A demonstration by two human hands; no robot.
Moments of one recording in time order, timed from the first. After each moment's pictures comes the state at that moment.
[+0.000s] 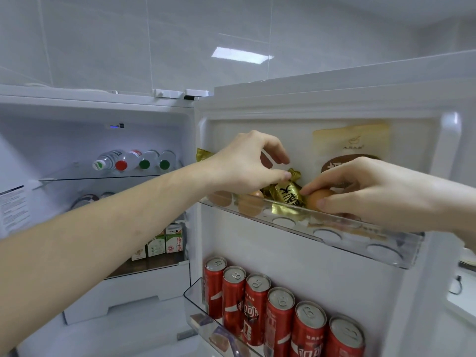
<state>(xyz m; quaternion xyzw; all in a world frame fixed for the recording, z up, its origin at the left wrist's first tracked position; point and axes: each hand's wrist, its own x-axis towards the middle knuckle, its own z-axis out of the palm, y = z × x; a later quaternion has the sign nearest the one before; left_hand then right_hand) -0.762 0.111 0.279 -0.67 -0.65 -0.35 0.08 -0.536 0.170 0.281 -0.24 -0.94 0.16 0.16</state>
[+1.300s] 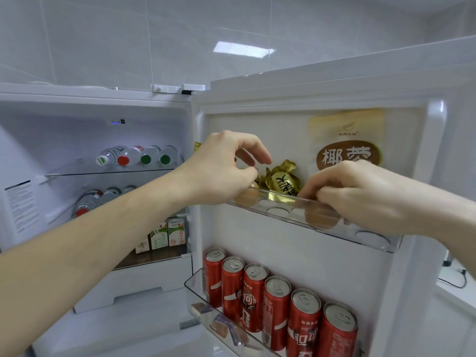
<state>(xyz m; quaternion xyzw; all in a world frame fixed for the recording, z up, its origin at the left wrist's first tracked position) -0.747 0.063 0.262 -0.65 -0.65 -0.37 0.12 -0.532 0.173 0.263 -0.26 -0.94 0.12 0.20</state>
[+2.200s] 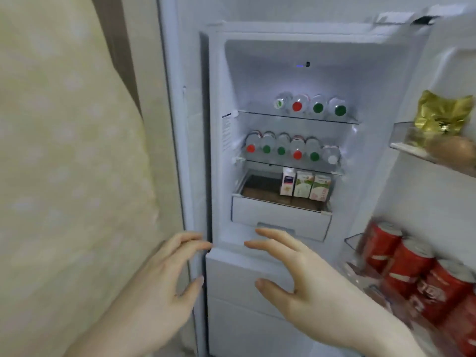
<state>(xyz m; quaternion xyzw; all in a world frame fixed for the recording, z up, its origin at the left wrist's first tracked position) -0.790 -0.291 0.041 -0.31 -0.90 -0.28 0.10 -0.718 -0.036 0.081 0.13 -0.96 0.23 0.05</state>
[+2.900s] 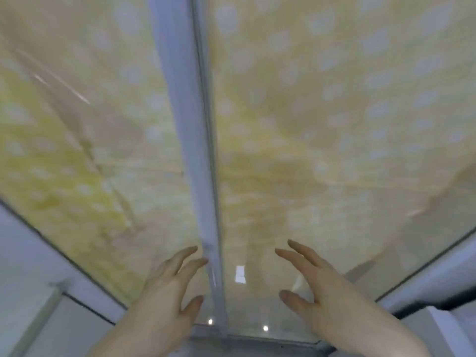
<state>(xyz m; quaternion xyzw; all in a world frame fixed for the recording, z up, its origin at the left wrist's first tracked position) -0.559 -0.352 -0.076 0.38 -0.89 -0.23 0.10 -0.830 -0.213 -0.032 0.60 -0.74 0.13 -0.26</state>
